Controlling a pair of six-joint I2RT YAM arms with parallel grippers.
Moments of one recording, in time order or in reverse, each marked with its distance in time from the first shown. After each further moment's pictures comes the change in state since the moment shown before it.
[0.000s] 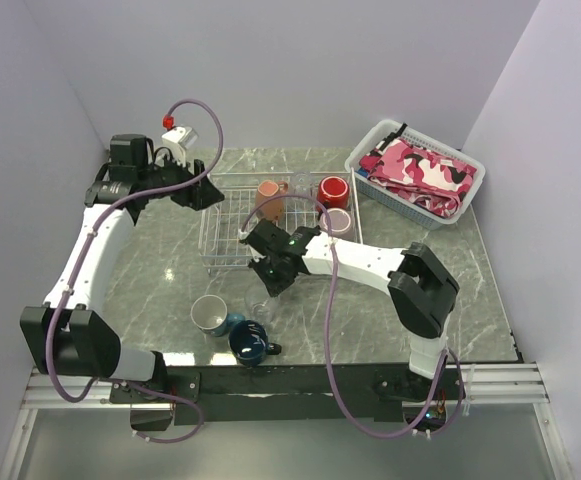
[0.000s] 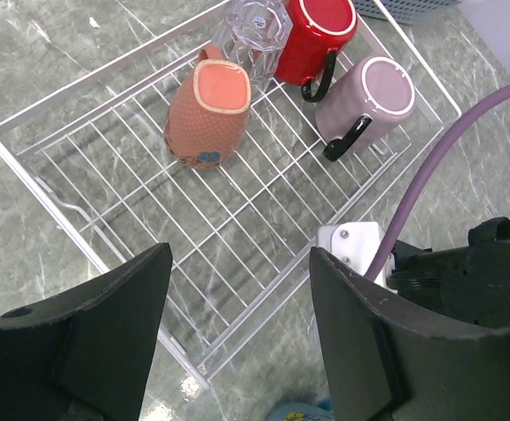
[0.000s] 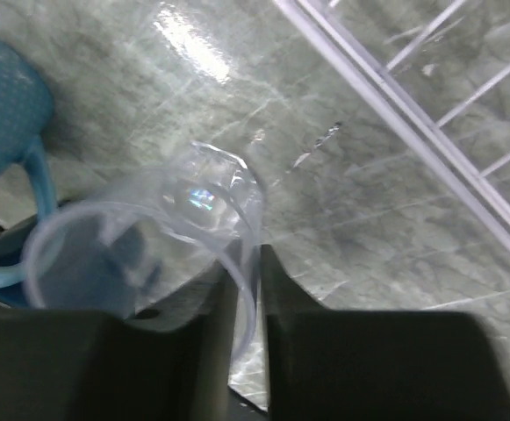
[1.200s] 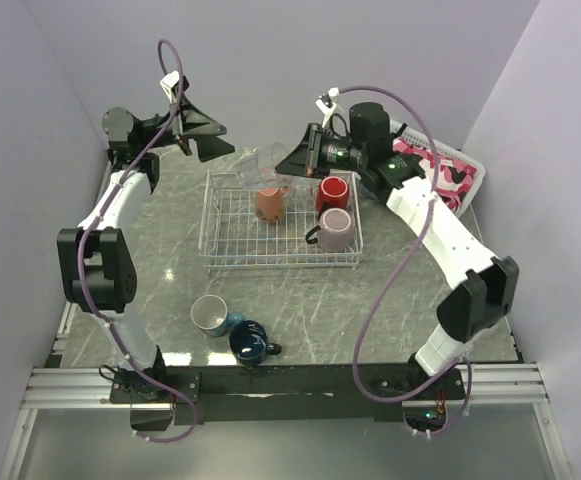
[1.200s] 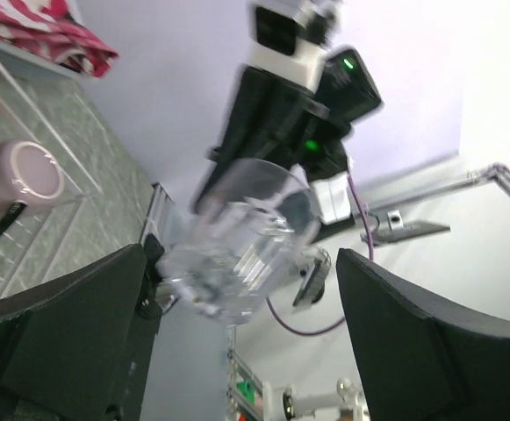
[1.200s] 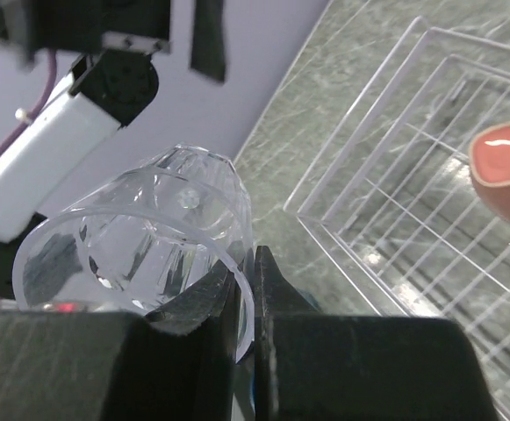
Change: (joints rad) left arm 0.063 0.439 0.171 1.423 0.650 -1.833; right arm -0.500 -0.231 0.295 0.328 -0.594 0.364
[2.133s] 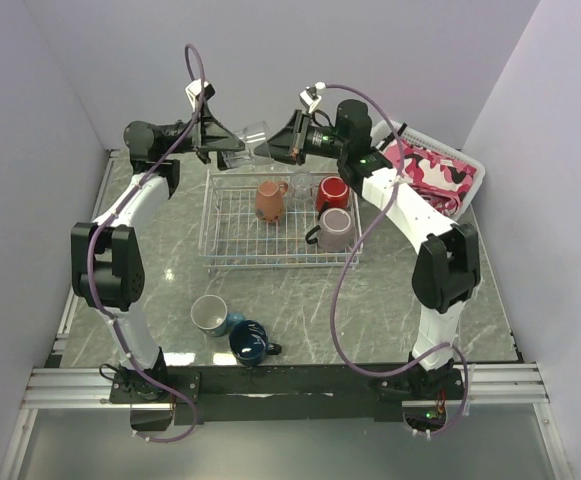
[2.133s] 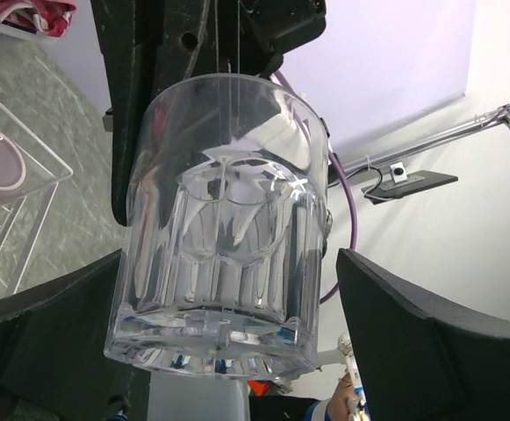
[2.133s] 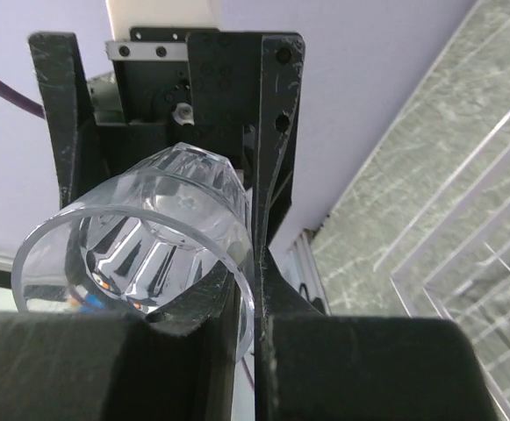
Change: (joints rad) left arm -0.116 0.024 -0.029 0.272 0.035 -0.146; right arm -0.021 0.253 0.029 0.528 -0.219 0.458
